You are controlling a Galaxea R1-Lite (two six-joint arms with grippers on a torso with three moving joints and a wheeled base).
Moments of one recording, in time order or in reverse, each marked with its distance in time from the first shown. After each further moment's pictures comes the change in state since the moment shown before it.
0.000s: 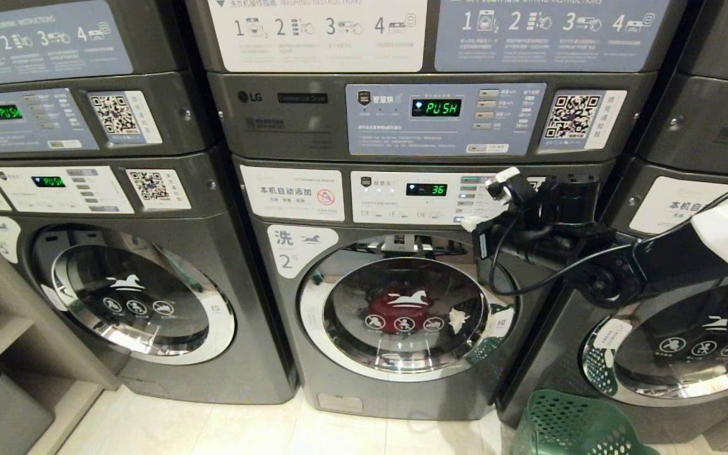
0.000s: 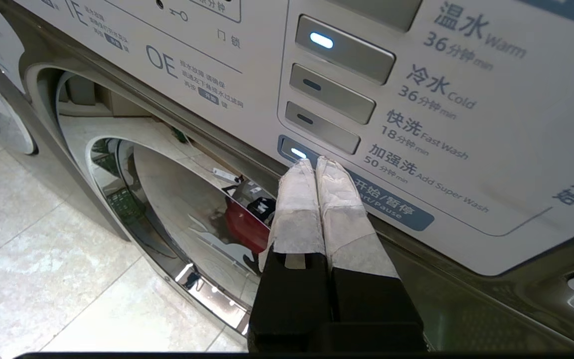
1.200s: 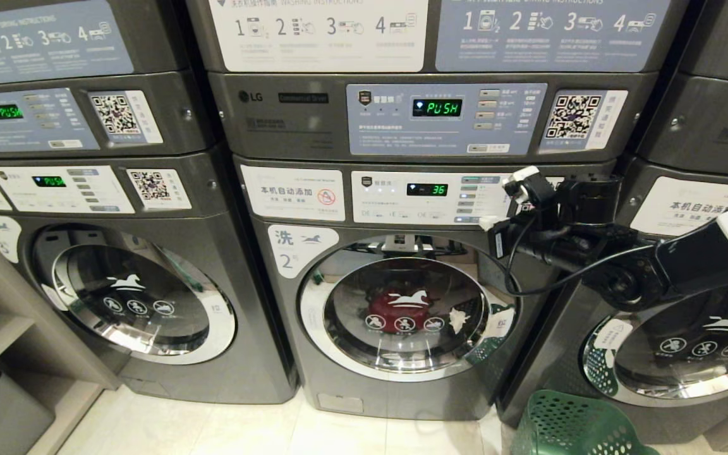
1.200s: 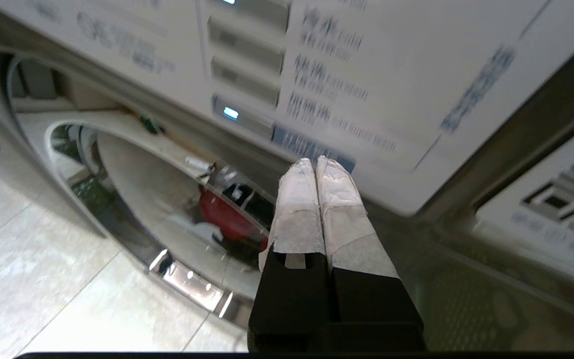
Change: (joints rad) left arm 0.000 0.000 0.000 0.000 0.000 0.000; right arm -0.034 -0.057 0.080 -0.009 -0.041 -0.003
